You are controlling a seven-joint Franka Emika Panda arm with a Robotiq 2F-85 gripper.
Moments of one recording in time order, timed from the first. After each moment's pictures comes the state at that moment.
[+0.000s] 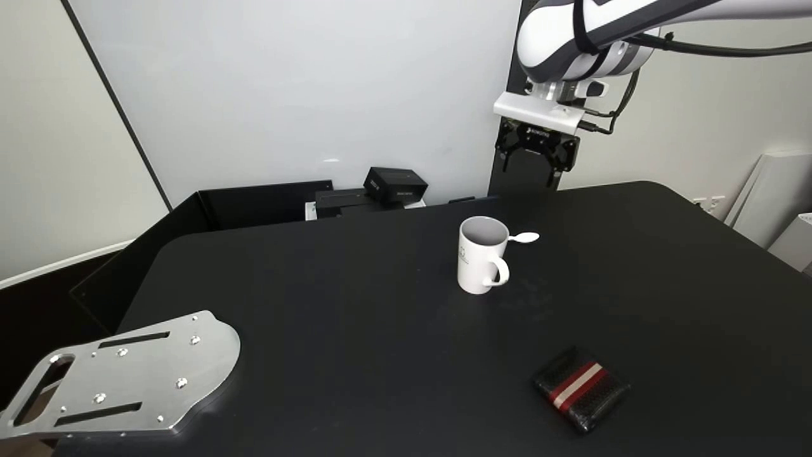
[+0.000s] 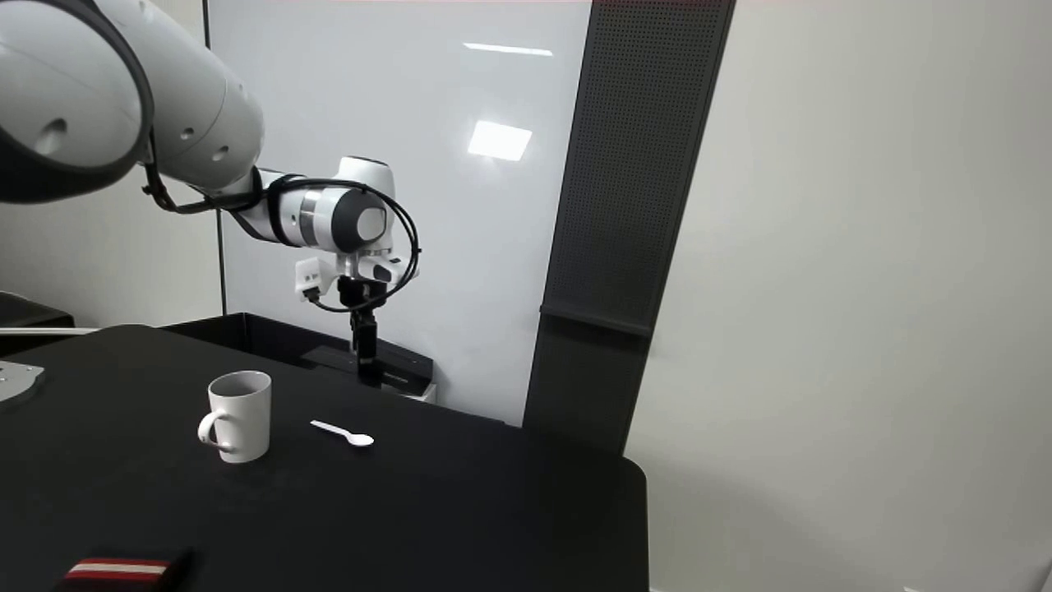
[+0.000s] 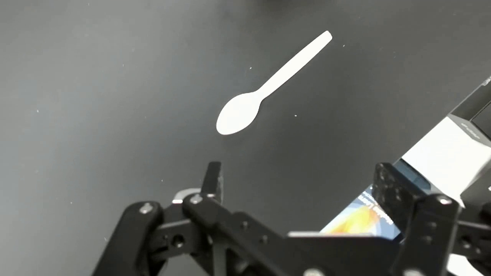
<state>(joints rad) 0.15 1.12 -0.13 -0.92 0.14 2.08 0.94</state>
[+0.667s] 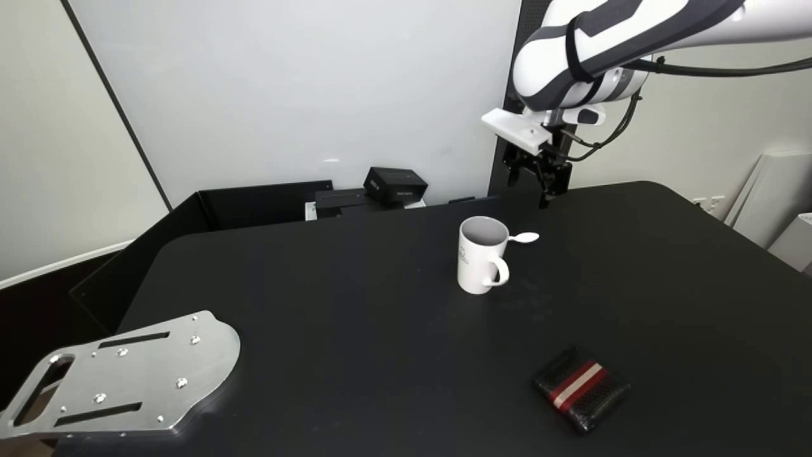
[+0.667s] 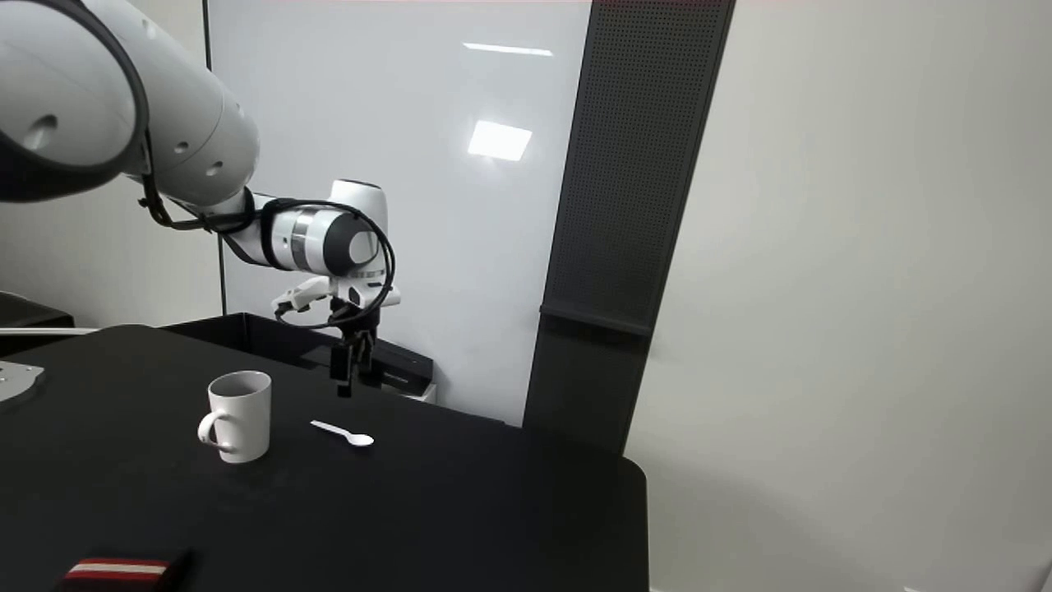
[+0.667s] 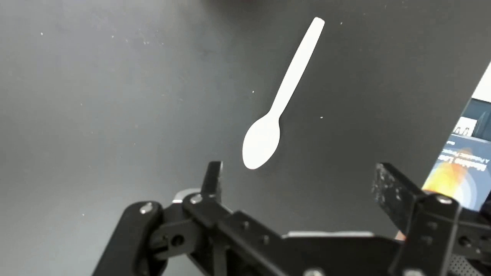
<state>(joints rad) 0.16 1.12 -0.13 -1.01 0.14 2.14 1.38</state>
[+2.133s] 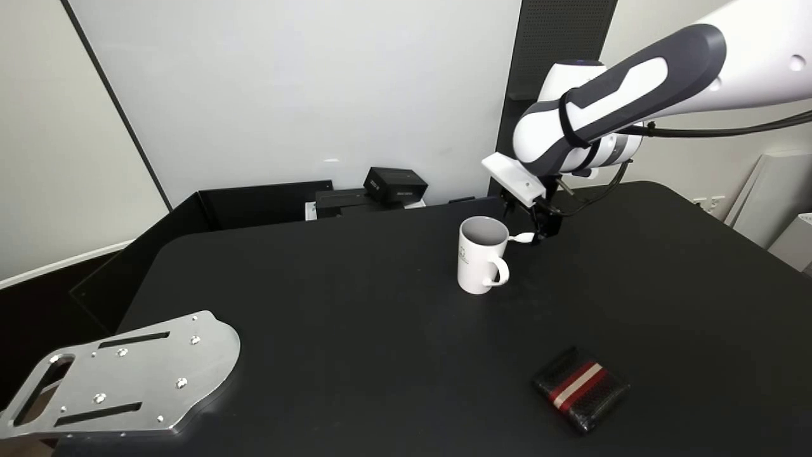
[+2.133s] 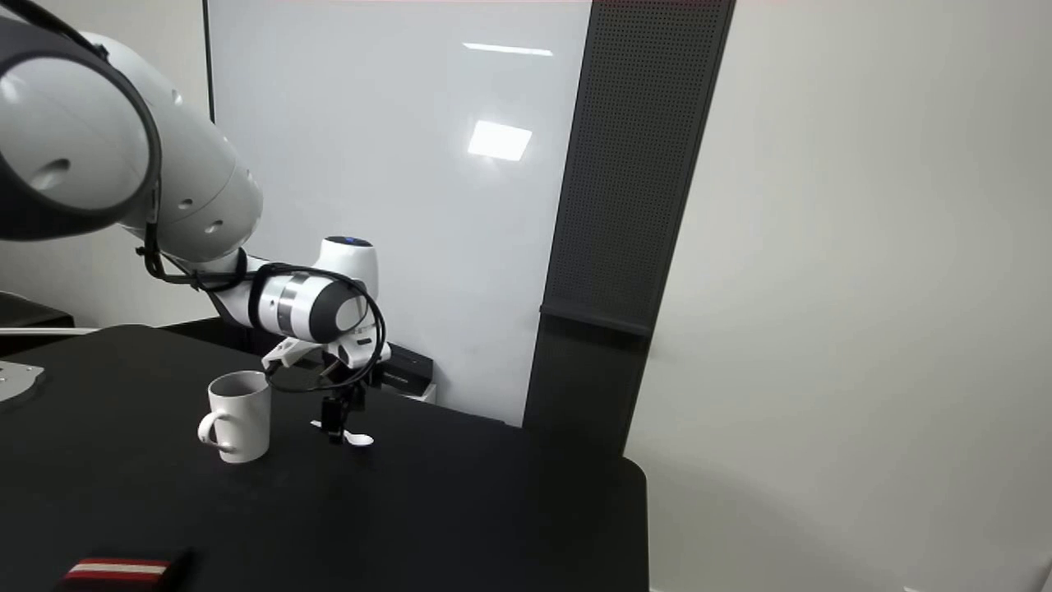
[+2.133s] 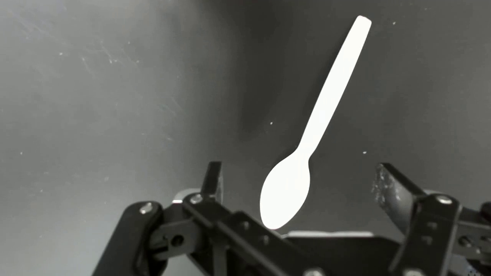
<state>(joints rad) 0.14 1.17 -0.09 -1.15 0.14 2.40 1.39</state>
